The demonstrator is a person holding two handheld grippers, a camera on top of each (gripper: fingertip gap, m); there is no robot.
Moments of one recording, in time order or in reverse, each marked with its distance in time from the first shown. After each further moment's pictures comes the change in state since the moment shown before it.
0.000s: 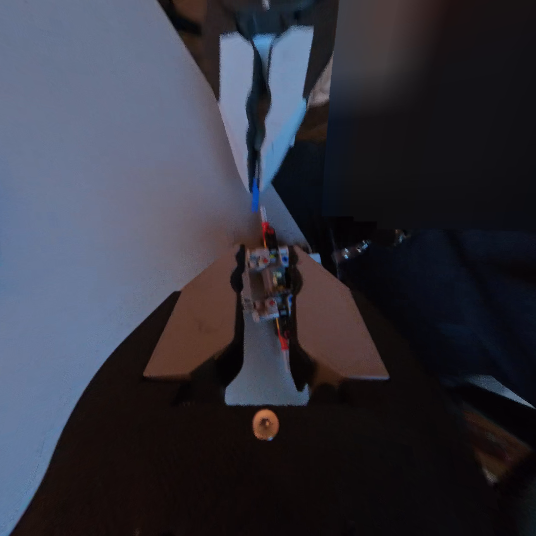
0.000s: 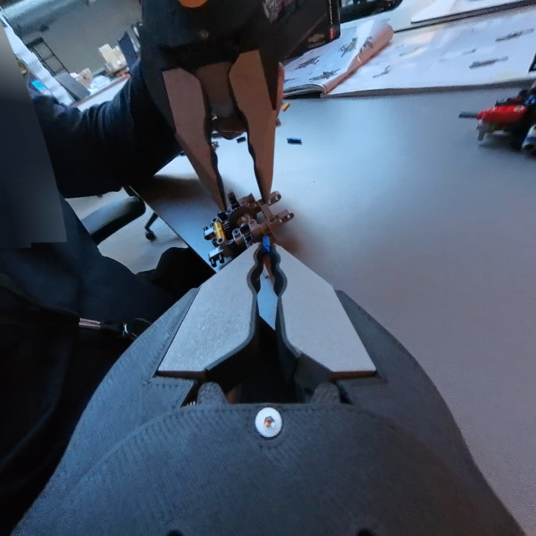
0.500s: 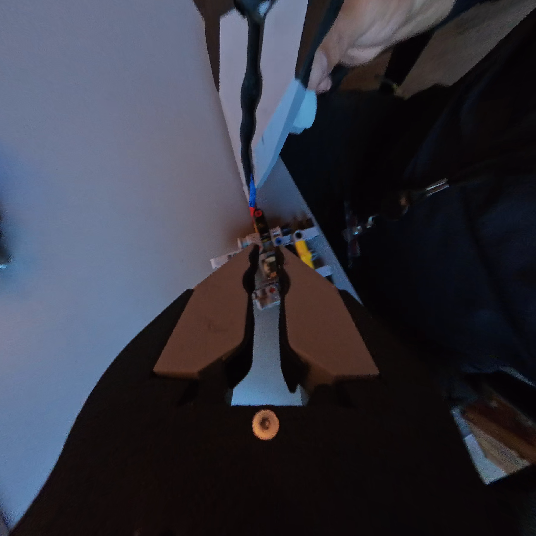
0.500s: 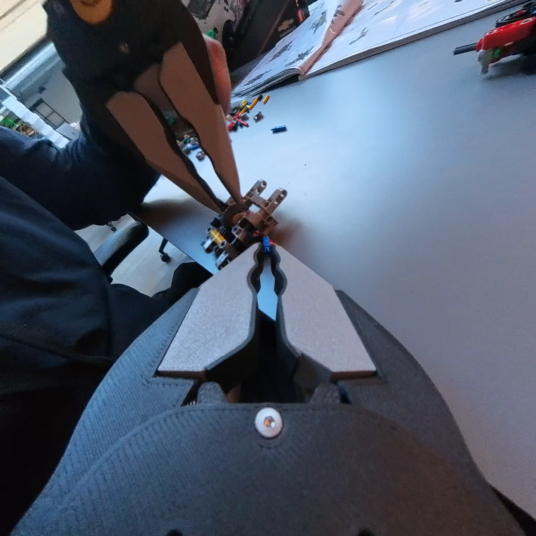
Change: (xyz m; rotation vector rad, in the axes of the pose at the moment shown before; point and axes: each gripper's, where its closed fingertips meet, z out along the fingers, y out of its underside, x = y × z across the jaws) left arm 0.002 0.014 0.002 -0.147 -0.134 0.064; right arm 0.003 0.011 0.011 0.011 0.037 0.204
